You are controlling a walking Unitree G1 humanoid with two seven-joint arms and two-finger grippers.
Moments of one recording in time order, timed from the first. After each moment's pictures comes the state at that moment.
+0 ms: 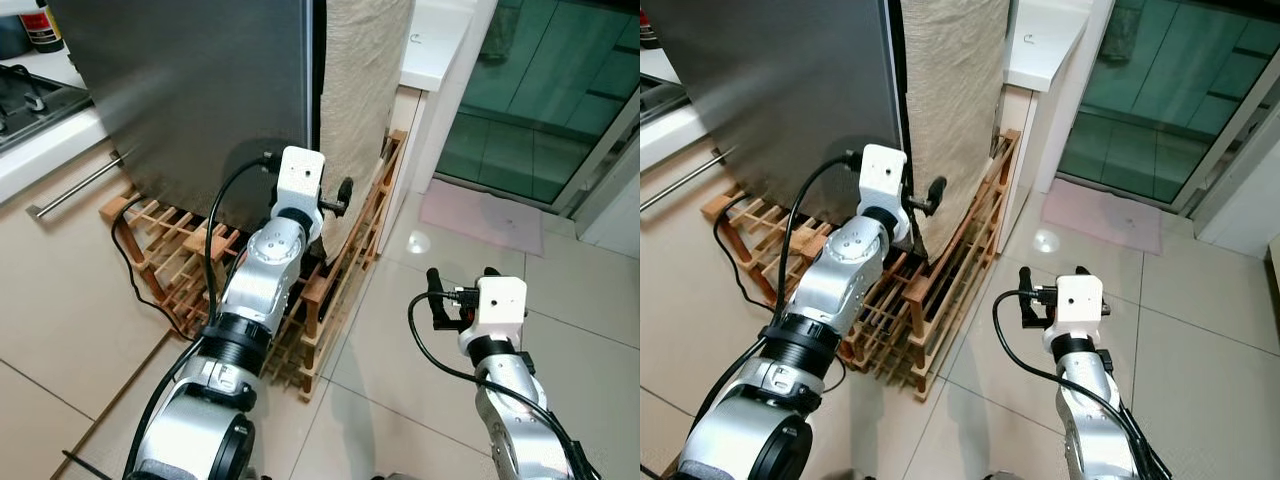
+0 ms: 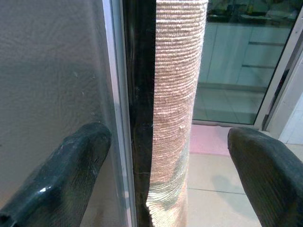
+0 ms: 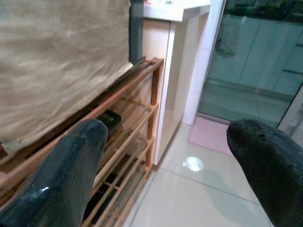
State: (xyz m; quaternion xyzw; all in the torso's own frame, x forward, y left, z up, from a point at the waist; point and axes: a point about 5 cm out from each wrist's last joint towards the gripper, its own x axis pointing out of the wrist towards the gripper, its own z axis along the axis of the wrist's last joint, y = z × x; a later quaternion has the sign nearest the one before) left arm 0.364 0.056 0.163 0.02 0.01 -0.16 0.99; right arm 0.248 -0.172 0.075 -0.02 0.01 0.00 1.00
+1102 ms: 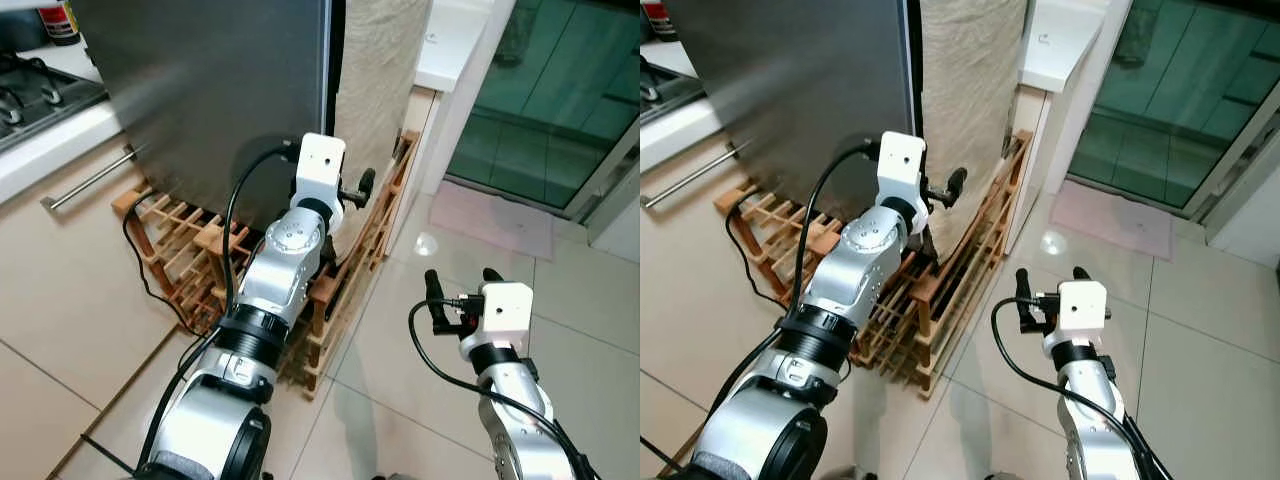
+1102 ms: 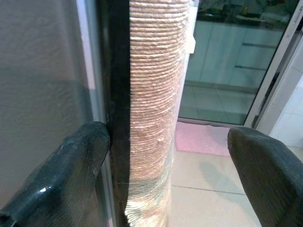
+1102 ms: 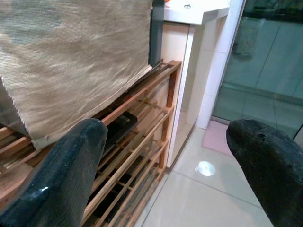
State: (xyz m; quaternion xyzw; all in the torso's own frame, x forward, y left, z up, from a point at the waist) left arm 0.364 0.031 0.174 0.00 0.02 -0.18 0.98; right arm 0.239 -0.170 0.073 -0.02 0.01 0.02 1.00
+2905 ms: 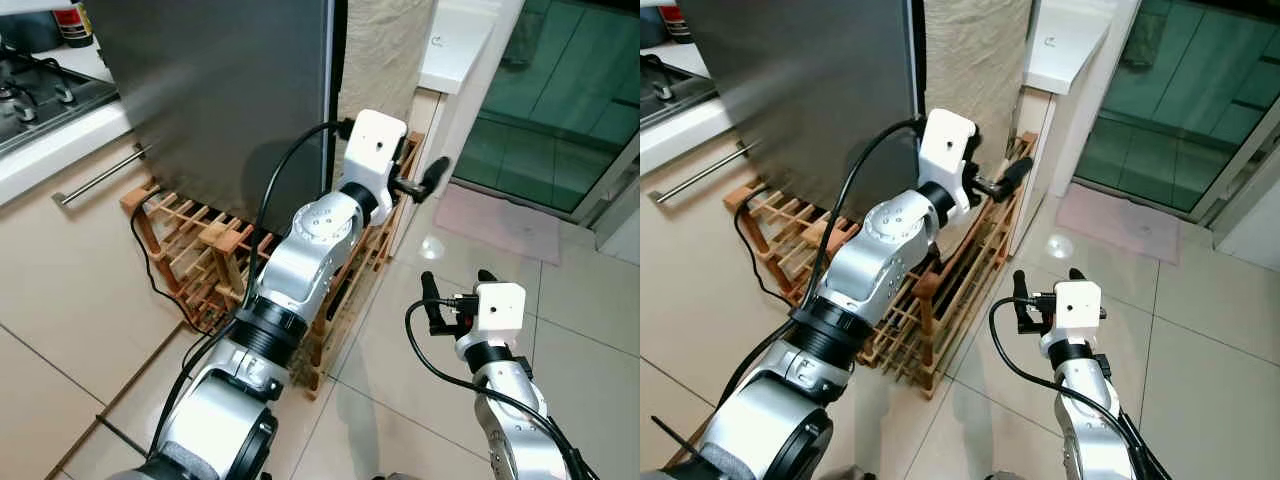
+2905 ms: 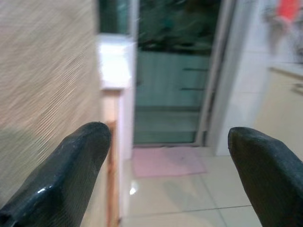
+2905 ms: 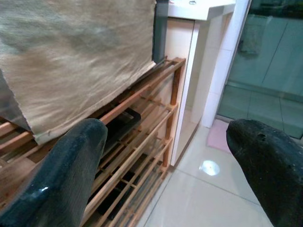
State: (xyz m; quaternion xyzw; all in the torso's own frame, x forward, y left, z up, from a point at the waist) left arm 0.346 0.002 0.203 -0.02 -0.04 -0.29 0.96; right arm 0.243 -0.170 0.066 -0.02 0.01 0.02 1.00
